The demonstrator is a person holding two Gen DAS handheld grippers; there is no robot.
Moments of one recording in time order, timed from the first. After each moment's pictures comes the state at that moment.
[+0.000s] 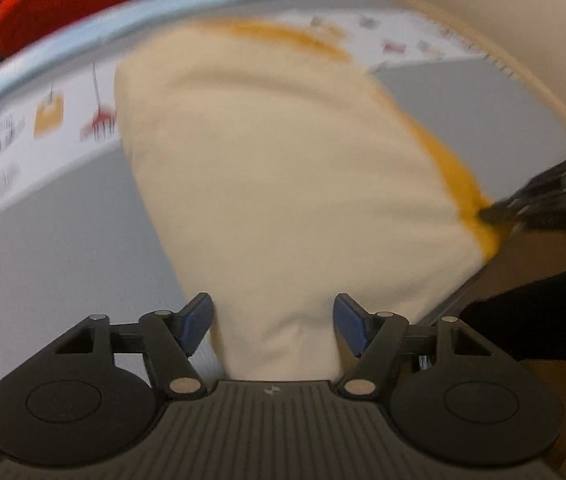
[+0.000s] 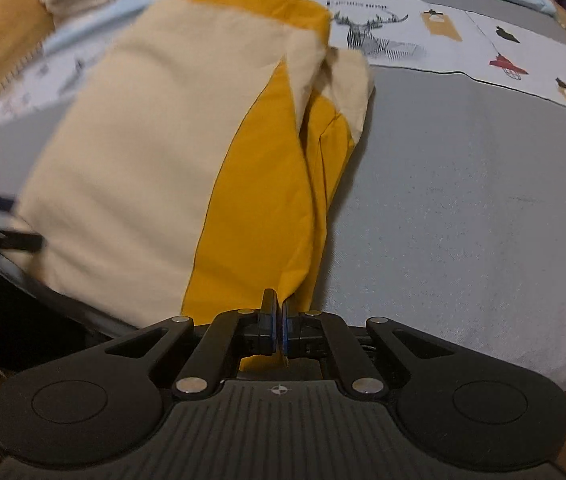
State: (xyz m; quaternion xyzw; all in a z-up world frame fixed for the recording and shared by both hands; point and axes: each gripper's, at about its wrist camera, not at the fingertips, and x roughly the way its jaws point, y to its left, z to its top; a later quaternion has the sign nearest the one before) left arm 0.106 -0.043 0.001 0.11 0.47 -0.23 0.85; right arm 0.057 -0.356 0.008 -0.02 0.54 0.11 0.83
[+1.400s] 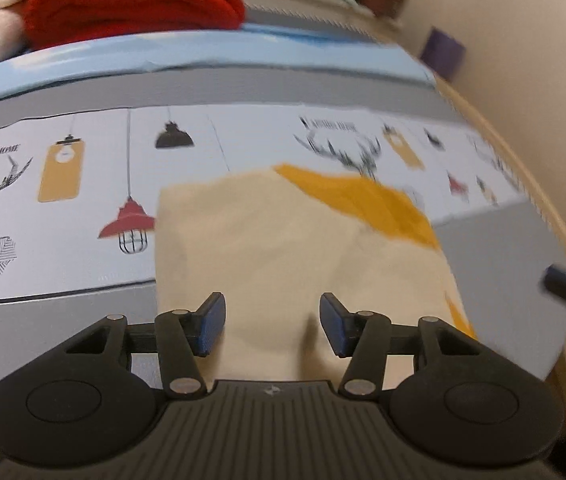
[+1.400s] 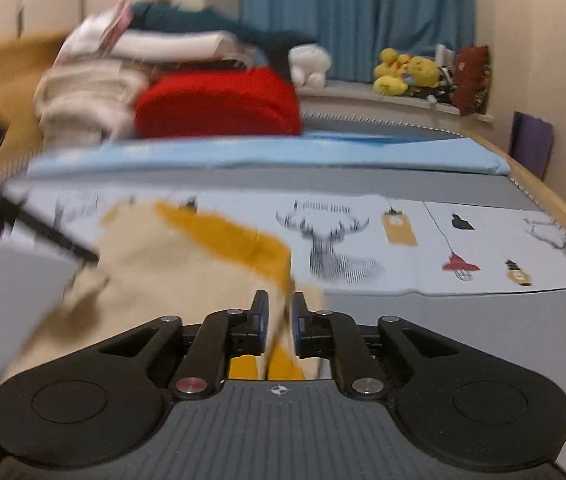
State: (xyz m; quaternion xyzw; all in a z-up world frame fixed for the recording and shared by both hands) left arm 0.280 0.004 0.058 -0.05 0.45 -0.18 0.87; right arm 0.130 -0.351 0.085 0.00 0.30 0.08 0.95
